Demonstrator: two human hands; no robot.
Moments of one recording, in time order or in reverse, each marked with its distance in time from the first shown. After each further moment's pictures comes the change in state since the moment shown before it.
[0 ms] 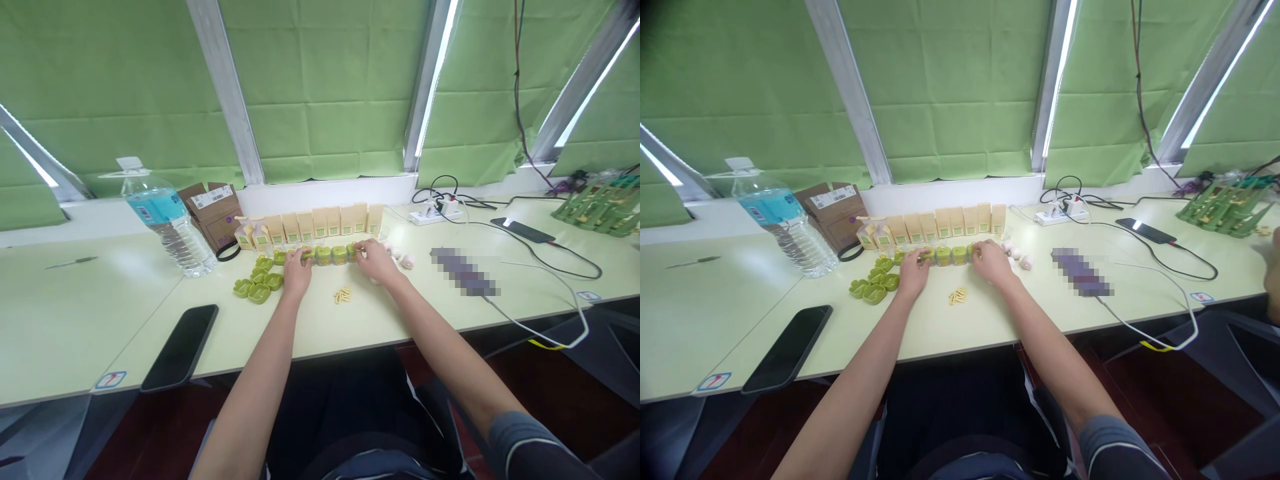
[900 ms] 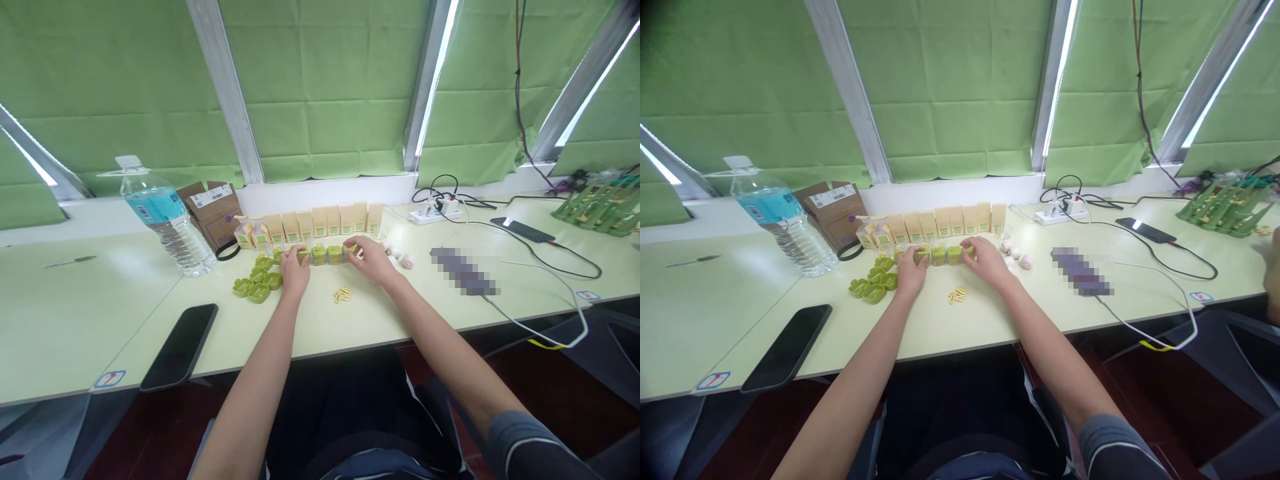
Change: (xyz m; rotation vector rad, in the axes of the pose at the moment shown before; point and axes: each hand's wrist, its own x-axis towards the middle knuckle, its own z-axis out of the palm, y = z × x) left_hand -0.004 0.011 -0.006 0.022 0.079 -0.062; right_hand -0.004 -0.006 0.000 0.276 0.105 -0.310
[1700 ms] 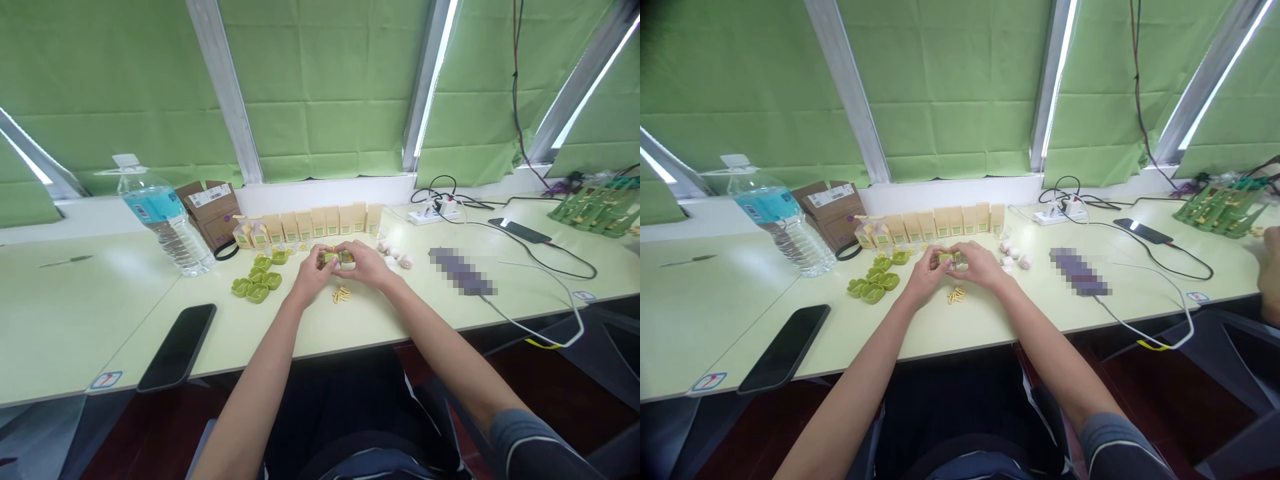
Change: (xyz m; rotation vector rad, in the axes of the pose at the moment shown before) left_hand -0.029 0.029 -0.003 -0.457 -0.435 0.307; right_hand -0.004 -0.015 0.000 -0.089 -0.132 -0.157
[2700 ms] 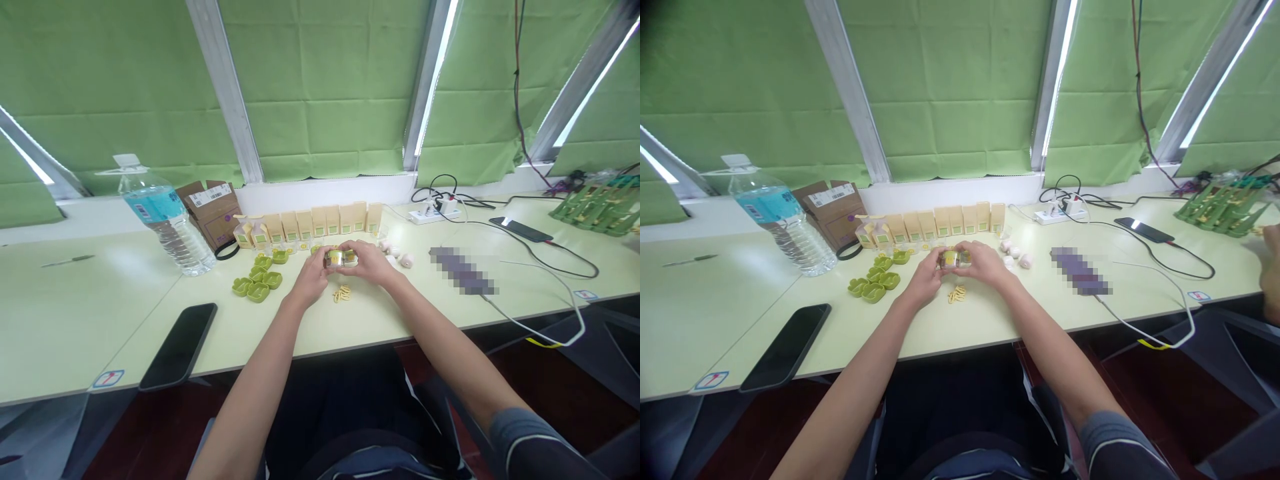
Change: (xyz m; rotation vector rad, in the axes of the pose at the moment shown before) left_hand 0.003 -0.017 -0.003 0.316 -0.072 0.193; right_hand 0.001 0.003 -0.008 0.002 -0.004 0.088
